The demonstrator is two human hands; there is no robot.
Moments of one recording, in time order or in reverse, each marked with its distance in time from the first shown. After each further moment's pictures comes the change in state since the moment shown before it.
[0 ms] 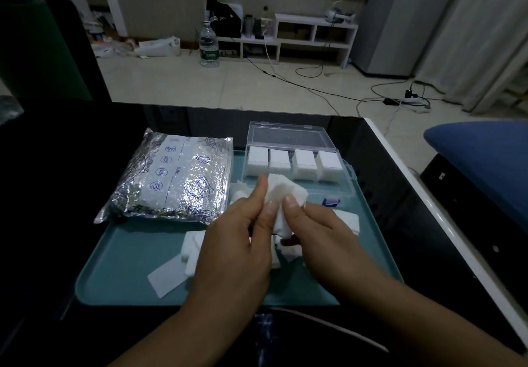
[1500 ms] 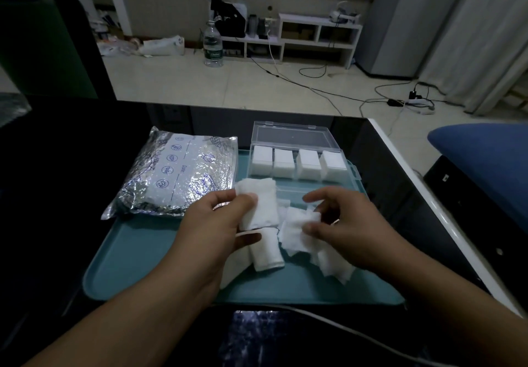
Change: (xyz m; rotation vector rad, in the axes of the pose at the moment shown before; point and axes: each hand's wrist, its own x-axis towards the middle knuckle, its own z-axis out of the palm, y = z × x) left_hand 0.026 -0.009 -0.018 -0.604 0.071 -0.613; right_hand 0.028 0.015 -0.045 -0.526 0.045 -0.034
